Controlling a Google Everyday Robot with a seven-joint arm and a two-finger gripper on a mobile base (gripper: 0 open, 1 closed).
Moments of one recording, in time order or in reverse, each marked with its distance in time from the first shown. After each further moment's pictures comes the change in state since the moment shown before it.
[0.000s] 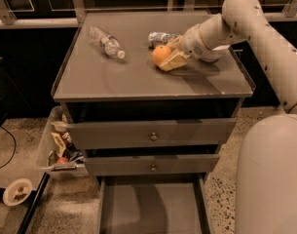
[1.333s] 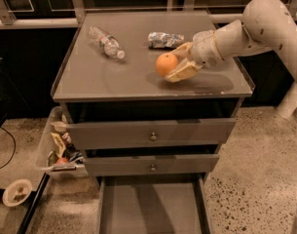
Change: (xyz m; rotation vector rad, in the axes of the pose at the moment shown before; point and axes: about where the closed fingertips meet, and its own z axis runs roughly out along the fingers) arm -0.016 0.067 -0.037 -0.041 -0.091 -0.116
